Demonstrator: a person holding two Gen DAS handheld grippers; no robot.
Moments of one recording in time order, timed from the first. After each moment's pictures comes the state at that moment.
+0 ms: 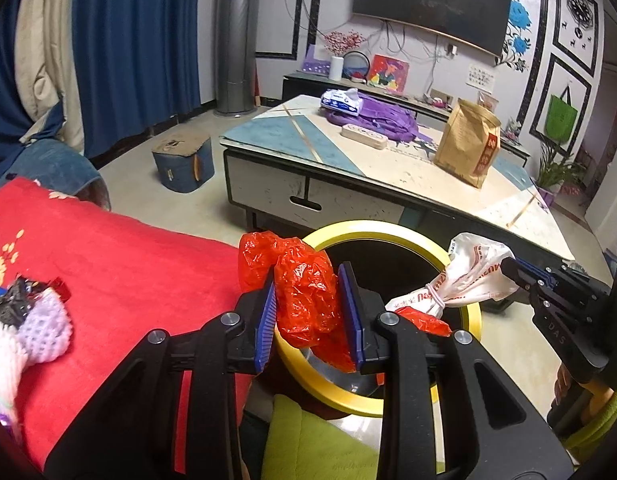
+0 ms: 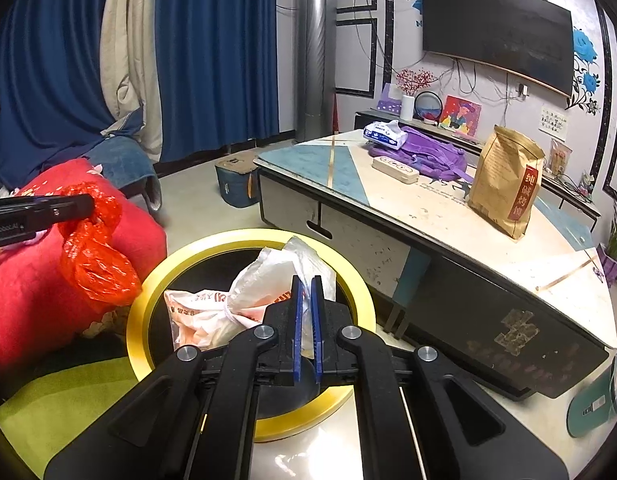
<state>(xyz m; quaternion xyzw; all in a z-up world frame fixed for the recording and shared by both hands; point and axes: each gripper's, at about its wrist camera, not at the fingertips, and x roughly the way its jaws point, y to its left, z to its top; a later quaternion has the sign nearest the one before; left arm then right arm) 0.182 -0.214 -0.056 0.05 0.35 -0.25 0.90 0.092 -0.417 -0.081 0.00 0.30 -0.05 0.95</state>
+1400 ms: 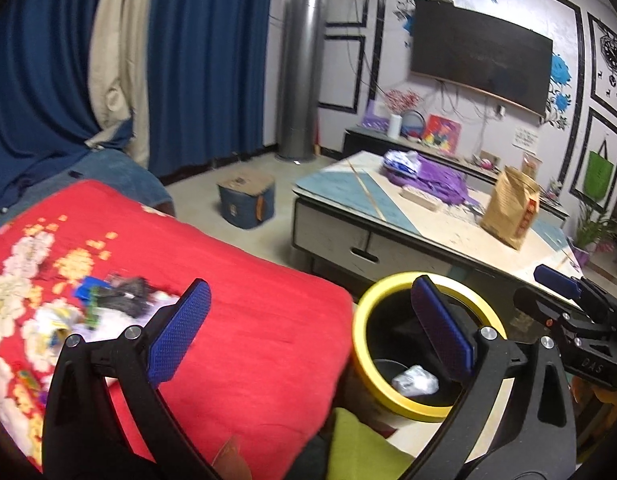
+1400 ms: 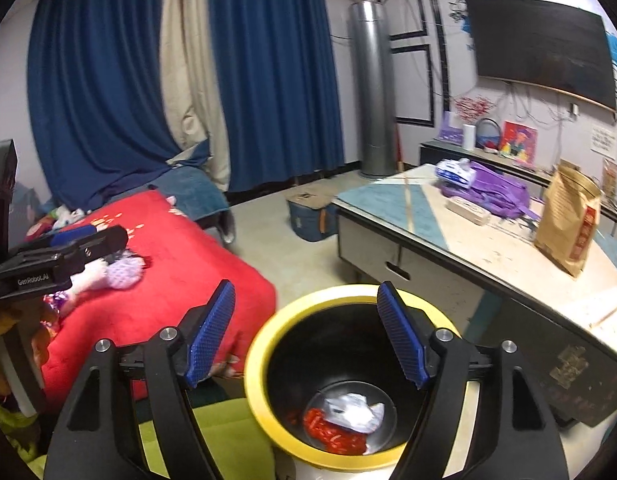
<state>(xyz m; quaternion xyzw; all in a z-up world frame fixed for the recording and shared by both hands) 0.145 -0.127 -0.007 0.00 0.26 -0.14 0.95 0.099 -0.348 -0.019 0.02 0.24 0.08 0.97</state>
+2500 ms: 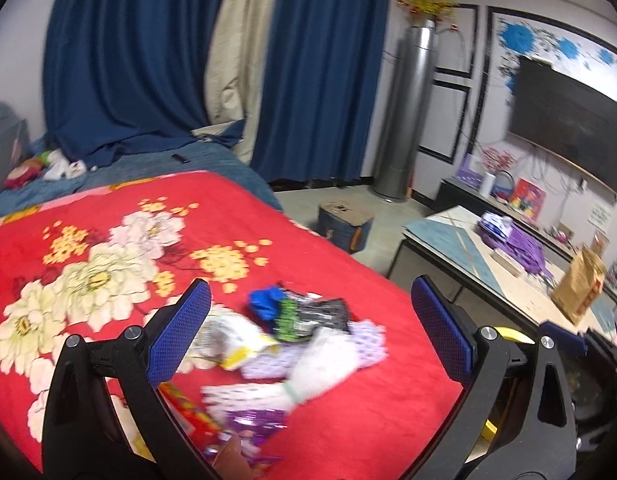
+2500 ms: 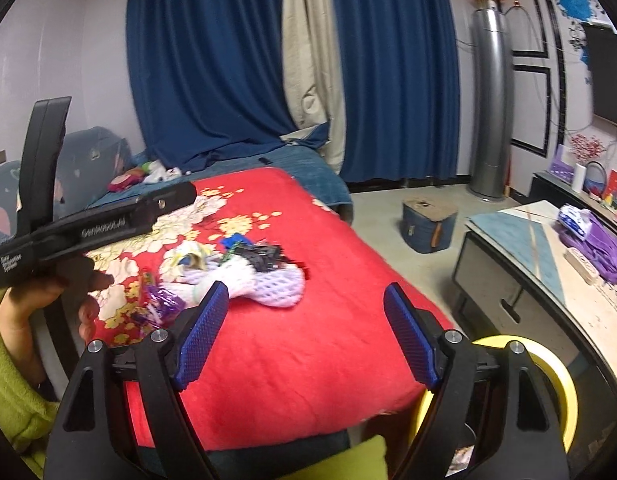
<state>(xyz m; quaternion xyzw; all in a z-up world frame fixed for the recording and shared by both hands) 0.128 0.035 0.013 -0.09 0.23 0.03 0.97 0.133 -0.177 -0.002 -0.04 0.25 0.26 0.93</state>
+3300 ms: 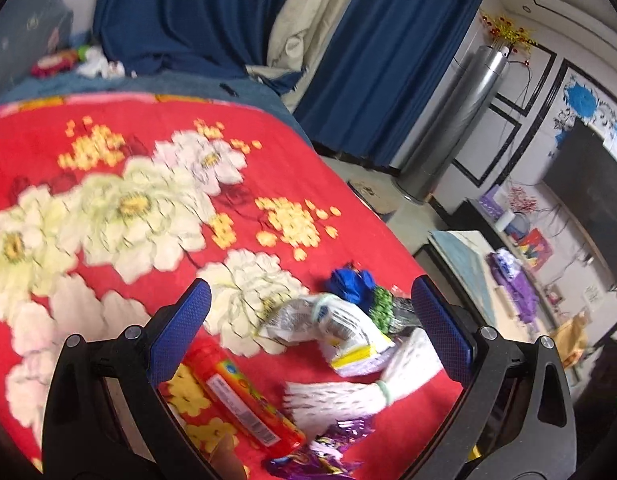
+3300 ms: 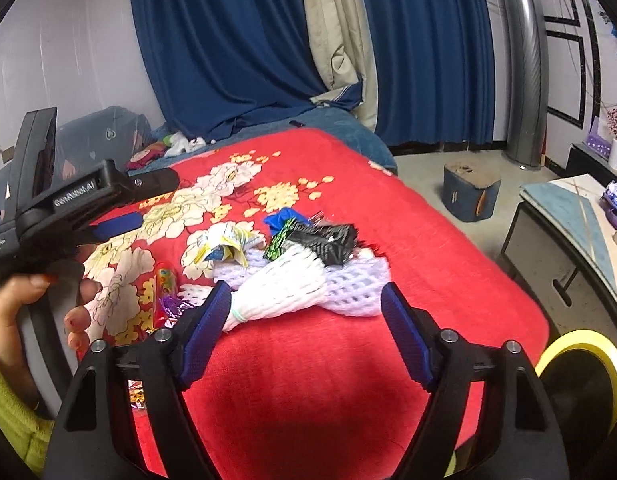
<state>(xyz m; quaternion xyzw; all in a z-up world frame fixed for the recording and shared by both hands) 0.140 0.131 -0.024 -0.25 0.29 0.04 0.92 0.181 -0.092 -0.043 -0.03 0.32 0.31 0.89</state>
